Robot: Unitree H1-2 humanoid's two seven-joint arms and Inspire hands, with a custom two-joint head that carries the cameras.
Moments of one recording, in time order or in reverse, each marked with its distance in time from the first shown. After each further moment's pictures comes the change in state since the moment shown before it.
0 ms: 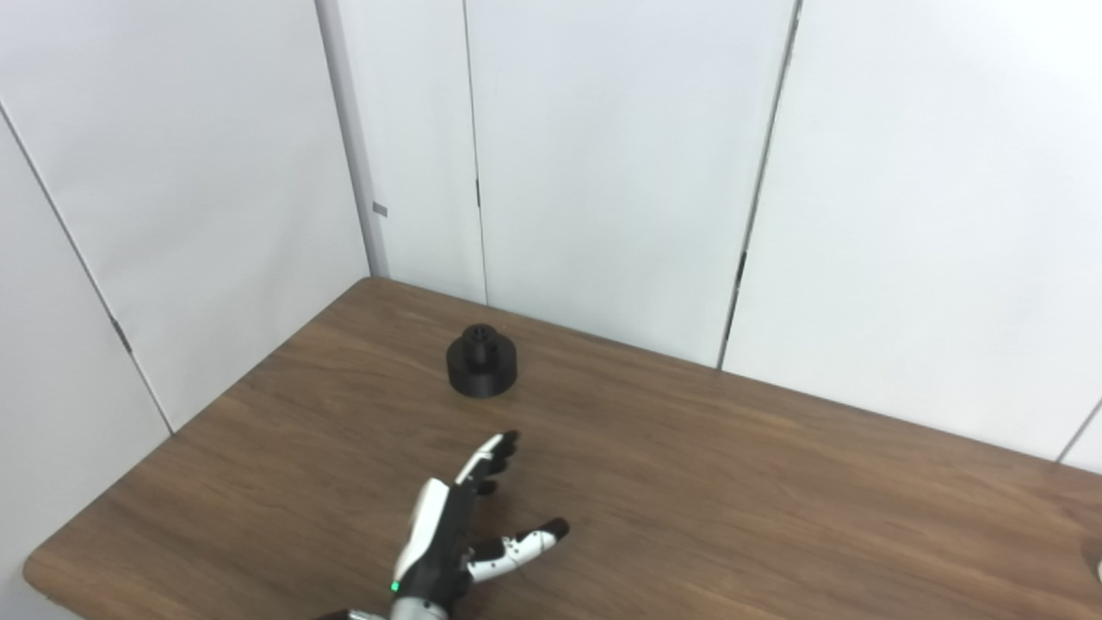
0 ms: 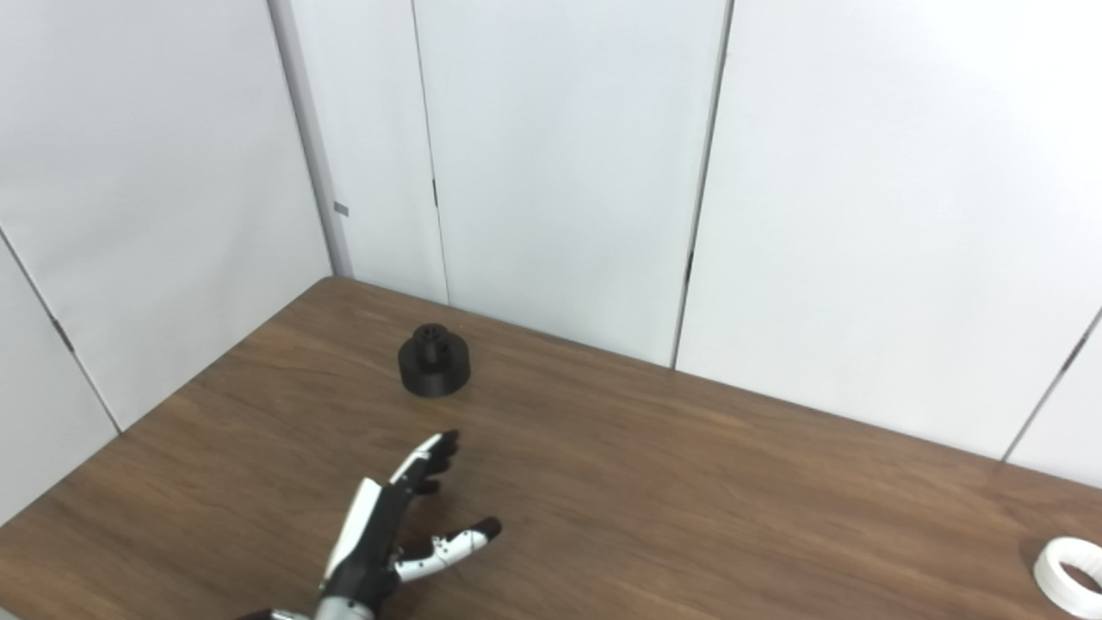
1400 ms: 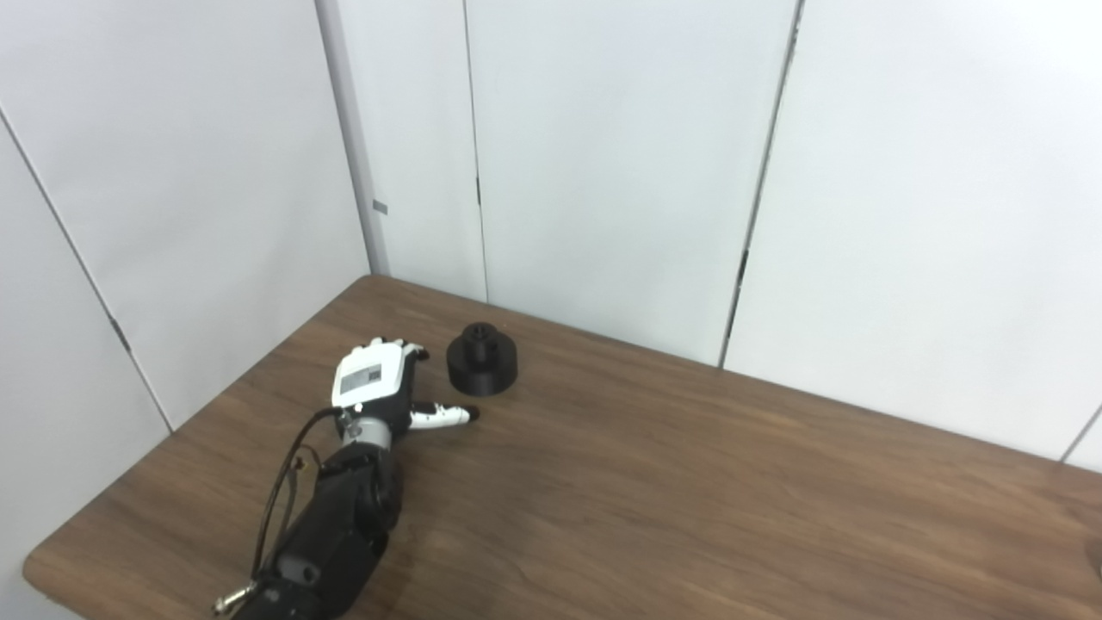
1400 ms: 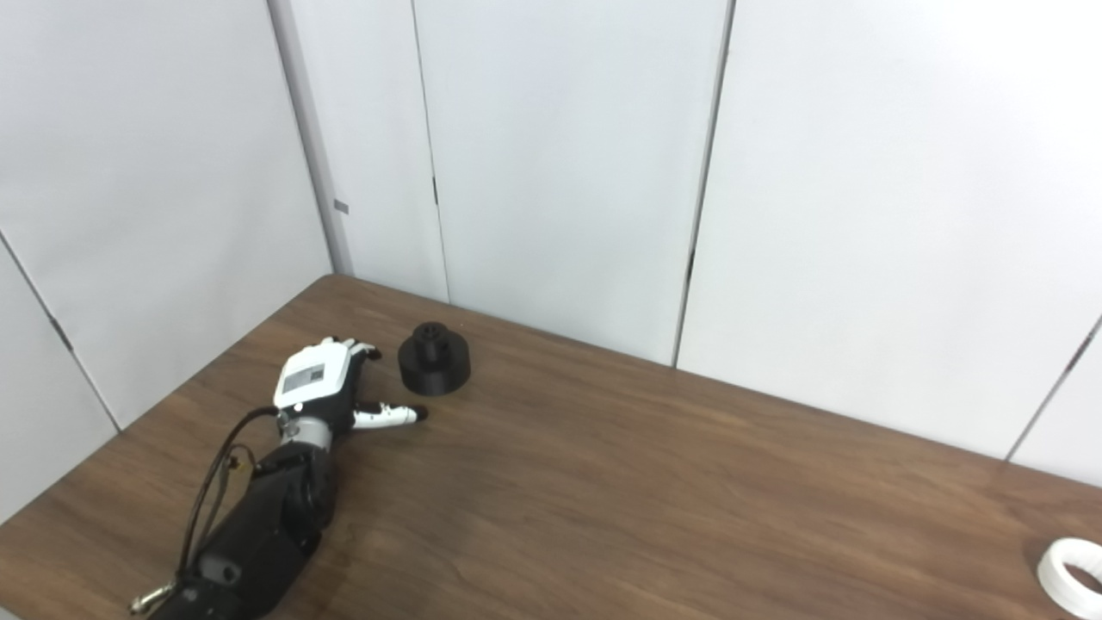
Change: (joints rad) left arm -0.504 0.372 -0.133 0.622 0.324 0.251 -0.044; right arm 0.040 -0.086 0.058 -0.075 -0.017 0.012 -0.027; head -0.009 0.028
